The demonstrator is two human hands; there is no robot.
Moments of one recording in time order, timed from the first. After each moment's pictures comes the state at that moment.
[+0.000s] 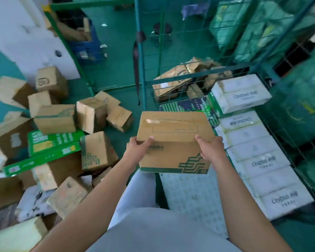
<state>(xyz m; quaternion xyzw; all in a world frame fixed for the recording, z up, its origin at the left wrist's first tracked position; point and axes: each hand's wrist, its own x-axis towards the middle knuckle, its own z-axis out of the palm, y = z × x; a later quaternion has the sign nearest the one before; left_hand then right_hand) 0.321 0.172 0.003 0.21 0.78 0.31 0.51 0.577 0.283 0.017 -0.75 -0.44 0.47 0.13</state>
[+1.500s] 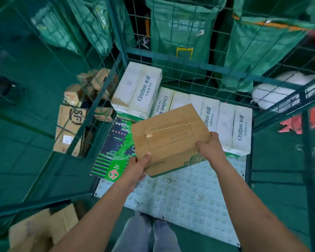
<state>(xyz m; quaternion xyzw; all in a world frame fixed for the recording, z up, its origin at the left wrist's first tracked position) 0.501 0.542 -0.069 0.40 0.60 -0.01 0.69 0.755 0.432 -0.046 -0.86 -0.09 0.37 0.34</state>
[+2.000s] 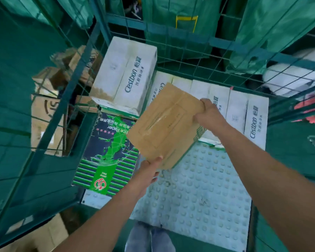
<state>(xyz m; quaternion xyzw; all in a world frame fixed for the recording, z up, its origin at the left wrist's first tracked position) 0.602 0.587 -0.203 0.35 0.61 -0.08 0.70 0.881 0.578 -0.160 -0.86 -0.21 0.39 0.26</state>
